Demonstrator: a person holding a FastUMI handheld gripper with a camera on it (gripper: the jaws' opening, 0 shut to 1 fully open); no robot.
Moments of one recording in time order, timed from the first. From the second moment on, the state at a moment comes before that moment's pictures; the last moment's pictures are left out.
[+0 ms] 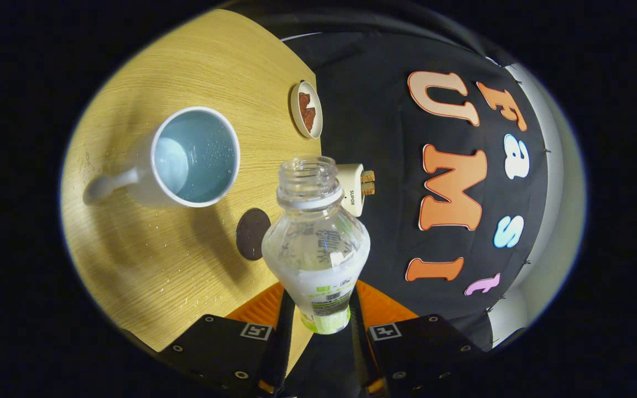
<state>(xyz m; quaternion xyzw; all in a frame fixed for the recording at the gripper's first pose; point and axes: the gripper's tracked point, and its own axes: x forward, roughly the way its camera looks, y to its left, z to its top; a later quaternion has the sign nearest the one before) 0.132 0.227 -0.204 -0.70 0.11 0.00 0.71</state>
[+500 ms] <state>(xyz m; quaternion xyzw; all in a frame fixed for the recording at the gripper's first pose) 0.141 0.235 -0.187 -0.75 0.08 0.00 0.66</state>
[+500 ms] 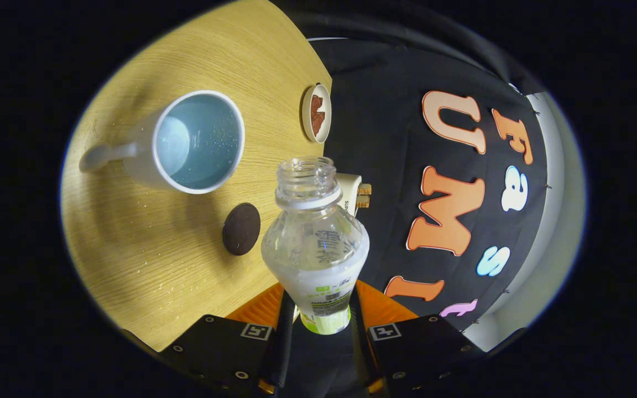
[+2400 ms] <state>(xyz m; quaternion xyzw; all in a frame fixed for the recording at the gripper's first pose) 0.147 0.234 -0.179 -0.82 0.06 0.02 0.58</state>
